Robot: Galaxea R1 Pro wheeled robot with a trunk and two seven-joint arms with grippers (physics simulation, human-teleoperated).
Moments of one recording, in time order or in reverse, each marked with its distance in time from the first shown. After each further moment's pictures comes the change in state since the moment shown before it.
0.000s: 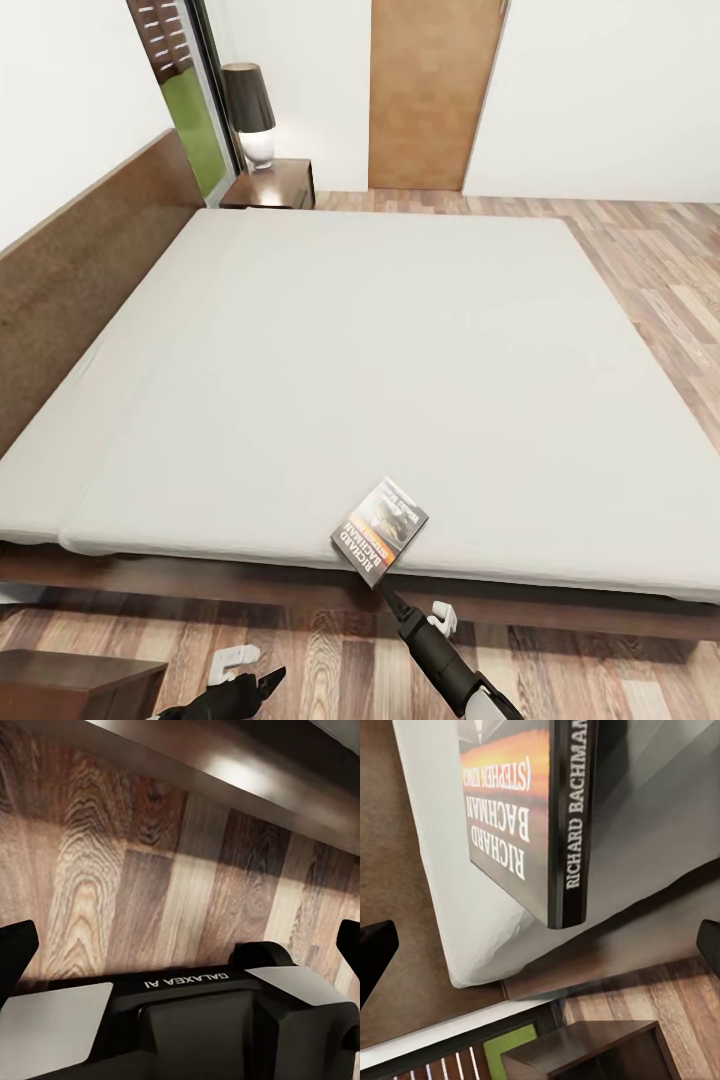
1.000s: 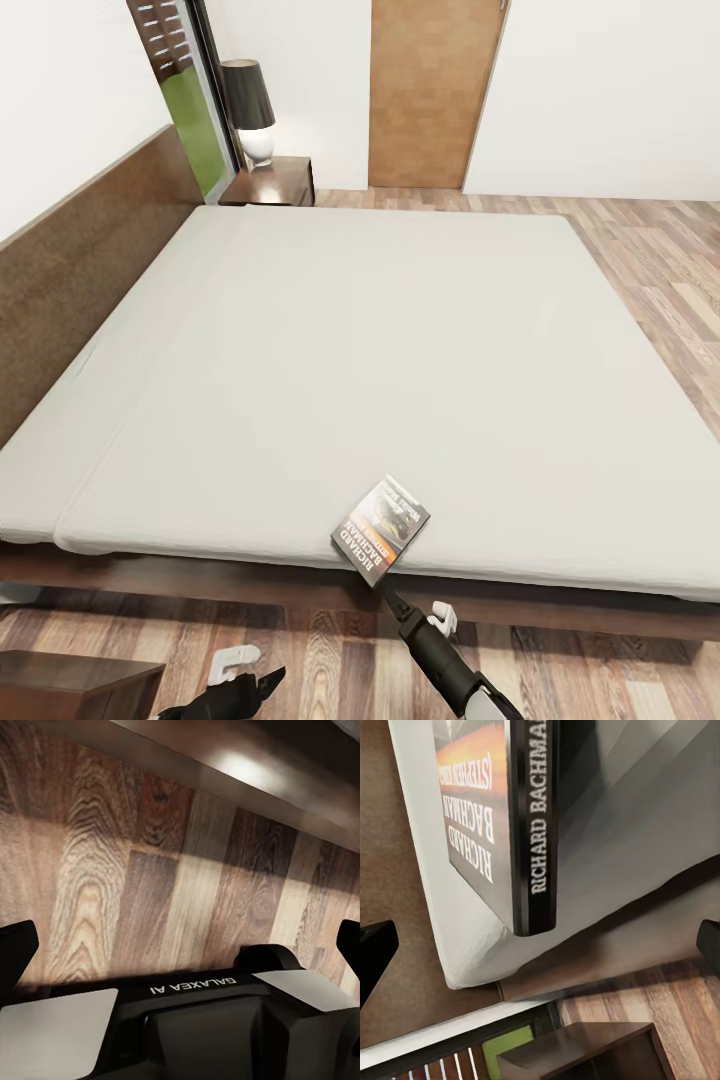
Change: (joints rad) left arm 0.000 0.000 0.000 0.000 0.000 0.000 0.001; right arm 0.000 0.000 0.000 0.000 0.000 0.000 0.000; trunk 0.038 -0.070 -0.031
